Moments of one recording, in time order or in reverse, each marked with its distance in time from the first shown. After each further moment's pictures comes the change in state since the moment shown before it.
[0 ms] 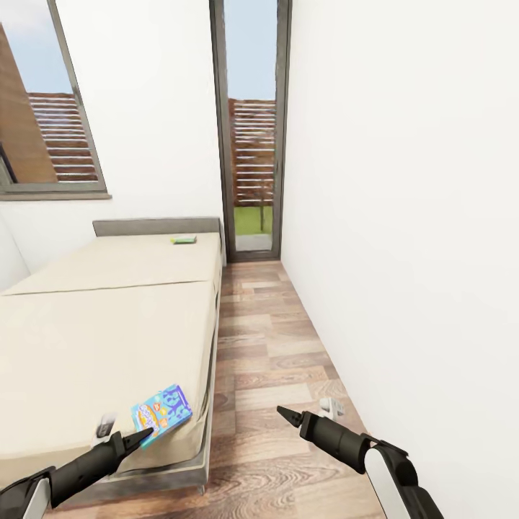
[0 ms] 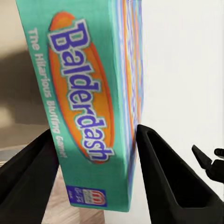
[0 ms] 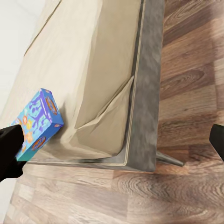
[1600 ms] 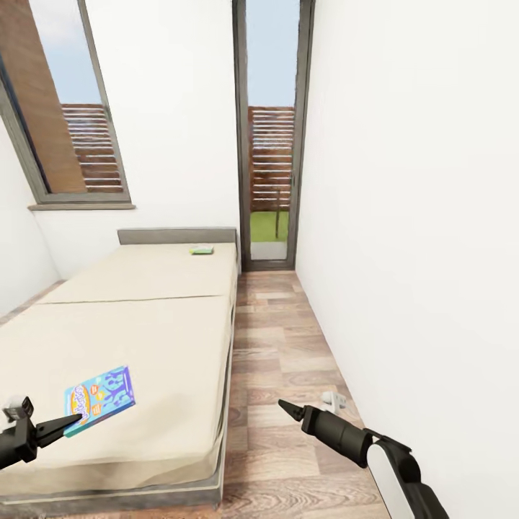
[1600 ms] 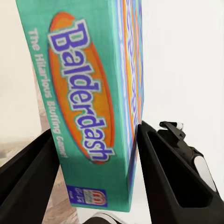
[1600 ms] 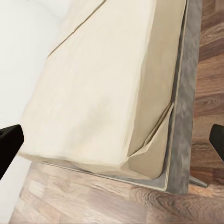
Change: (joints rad) left arm -0.001 0.367 -0.043 -0.008 -0.032 0.193 -0.479; right arm 0.000 -0.007 0.002 -0.049 0.001 -0.006 -0.001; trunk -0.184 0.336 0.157
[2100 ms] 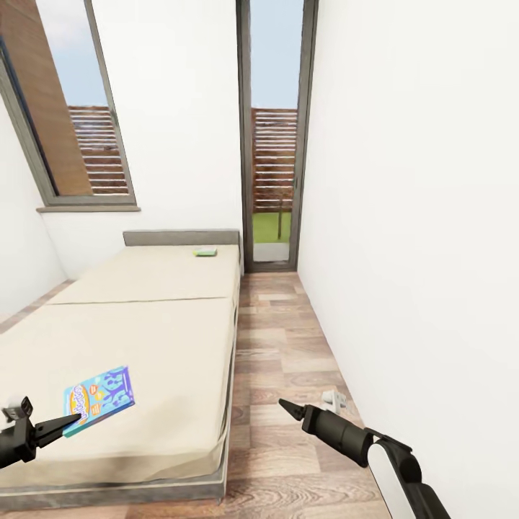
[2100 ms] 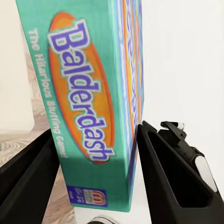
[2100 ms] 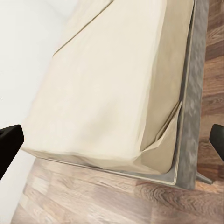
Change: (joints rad) left arm 0.000 0.004 0.001 0.000 -0.001 0.000 0.000; right arm 0.000 -0.002 -0.001 -0.006 0.000 0.000 -0.002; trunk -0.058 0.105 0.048
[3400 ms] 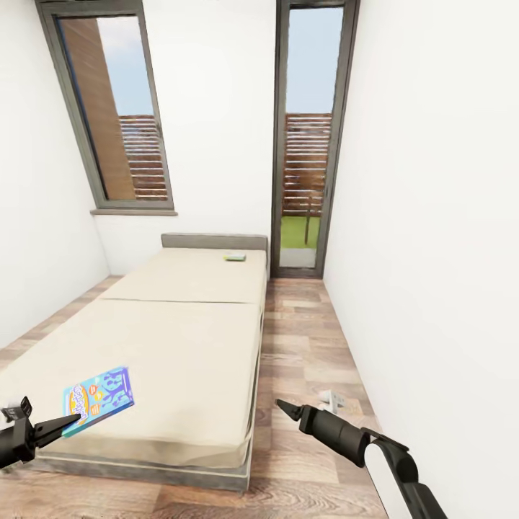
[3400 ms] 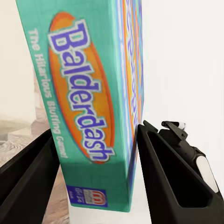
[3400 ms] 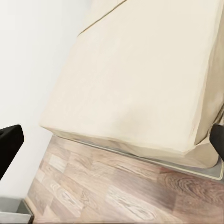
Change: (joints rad) left arm 0.000 0.002 0.000 0.000 -0.002 0.000 0.000; right arm 0.000 0.010 0.010 -0.003 0.012 -0.002 -0.006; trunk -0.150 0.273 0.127
